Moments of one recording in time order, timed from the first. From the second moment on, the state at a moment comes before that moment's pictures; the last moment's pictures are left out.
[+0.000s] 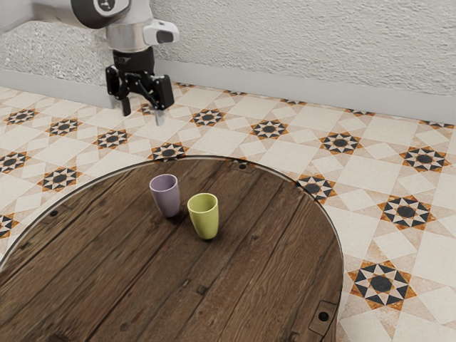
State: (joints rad) arm -0.13 0.10 0.06 -1.43 0.03 1.45 -0.05
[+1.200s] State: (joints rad) arm -0.23 0.53 0.08 -1.43 0.00 1.78 -0.05
